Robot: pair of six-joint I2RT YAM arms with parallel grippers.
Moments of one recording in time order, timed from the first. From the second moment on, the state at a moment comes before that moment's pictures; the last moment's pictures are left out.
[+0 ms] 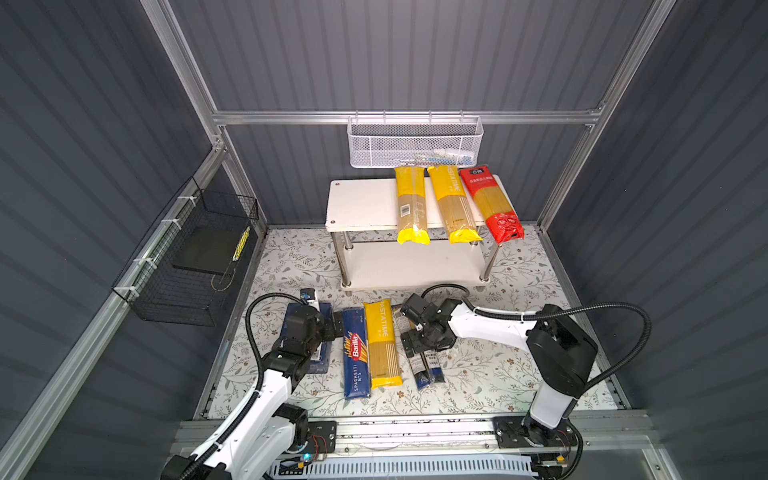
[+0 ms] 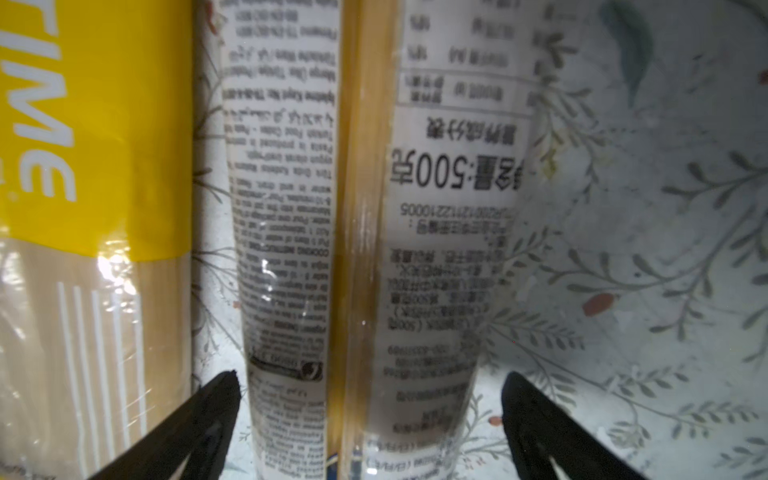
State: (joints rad) left arm -0.30 0.85 0.40 -0.16 -0.11 -0.26; right arm 0.91 1.79 1.13 -0.69 0.04 0.57
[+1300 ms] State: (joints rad) left arm -0.30 0.85 0.40 -0.16 -0.11 -0.26; right arm 0.96 1.85 1.15 -0.71 0.10 0.64
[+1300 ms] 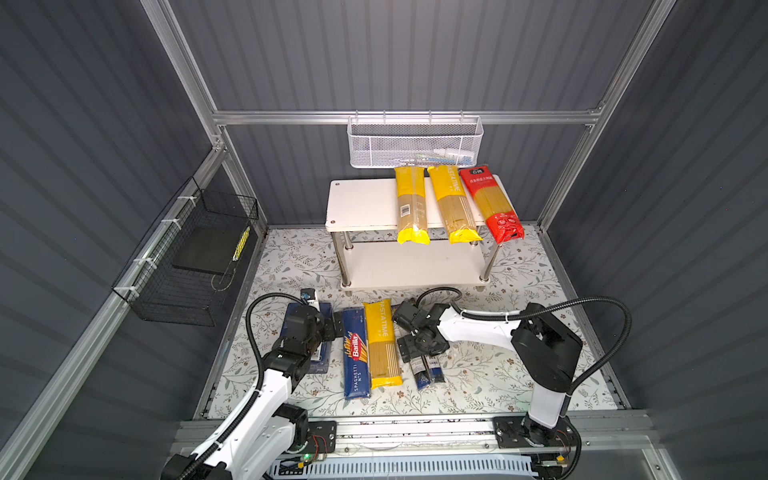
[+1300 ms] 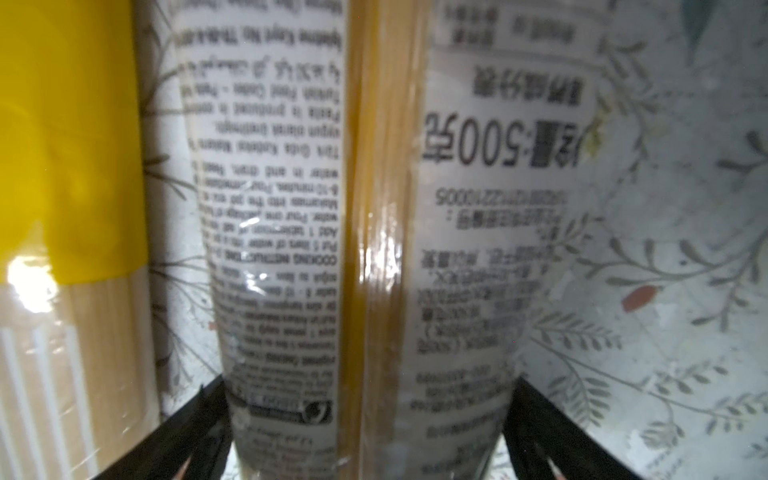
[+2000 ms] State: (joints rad) left arm -0.30 0.85 0.40 -0.16 -0.11 -0.26; right arm 0.97 1.84 1.14 -0.67 0.12 0.67
